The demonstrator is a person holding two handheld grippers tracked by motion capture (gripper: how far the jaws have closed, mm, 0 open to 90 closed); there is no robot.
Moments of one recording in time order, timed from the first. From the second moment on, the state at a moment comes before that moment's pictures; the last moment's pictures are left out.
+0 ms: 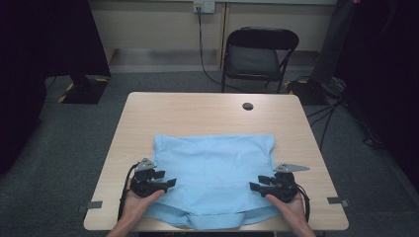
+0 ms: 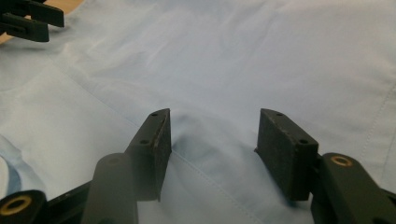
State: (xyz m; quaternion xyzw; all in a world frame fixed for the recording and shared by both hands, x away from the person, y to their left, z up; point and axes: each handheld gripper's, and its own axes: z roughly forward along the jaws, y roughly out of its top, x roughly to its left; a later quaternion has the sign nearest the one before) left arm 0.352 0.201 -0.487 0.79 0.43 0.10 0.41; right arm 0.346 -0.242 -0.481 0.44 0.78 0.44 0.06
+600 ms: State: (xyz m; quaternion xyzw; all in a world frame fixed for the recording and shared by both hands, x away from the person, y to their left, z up) left arm 0.357 0.190 -0.495 0.80 0.43 0.13 0.40; right arm 0.356 -0.240 -0.491 0.46 0.79 0.40 0.07
